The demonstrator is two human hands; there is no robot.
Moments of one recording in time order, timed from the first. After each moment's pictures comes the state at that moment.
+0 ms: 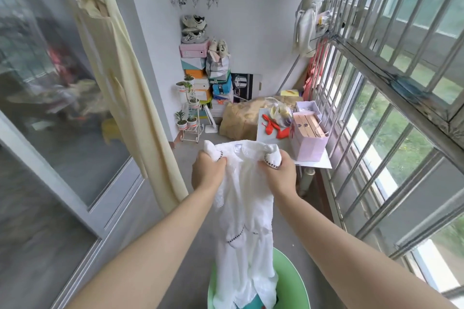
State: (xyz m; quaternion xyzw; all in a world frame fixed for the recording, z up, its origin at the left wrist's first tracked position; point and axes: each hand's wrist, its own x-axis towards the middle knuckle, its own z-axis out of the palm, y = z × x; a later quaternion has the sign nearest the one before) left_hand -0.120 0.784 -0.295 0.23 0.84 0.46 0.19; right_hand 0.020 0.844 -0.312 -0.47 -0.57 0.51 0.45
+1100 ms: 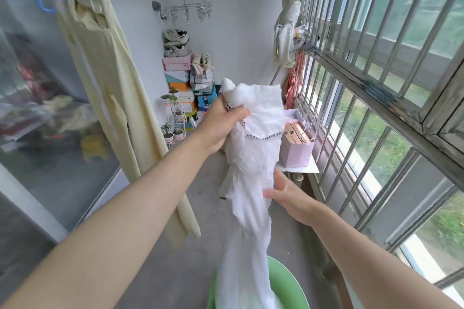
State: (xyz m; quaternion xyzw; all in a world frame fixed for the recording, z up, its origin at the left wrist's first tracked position) left_hand -0.116 0.803 -0.169 0.49 0.49 0.62 0.37; right_hand 0.065 0.848 -0.318 -0.23 -0.65 0.69 0.22
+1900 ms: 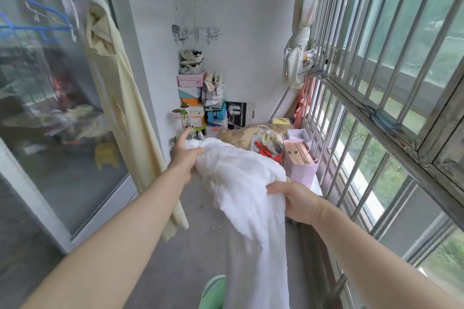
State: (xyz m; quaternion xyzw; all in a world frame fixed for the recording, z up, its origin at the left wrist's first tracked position) left_hand -0.162 0.800 -0.230 0.23 0.66 0.66 0.30; right_hand 0.094 0.854 -0.245 -0.22 -0.52 0.81 0.15
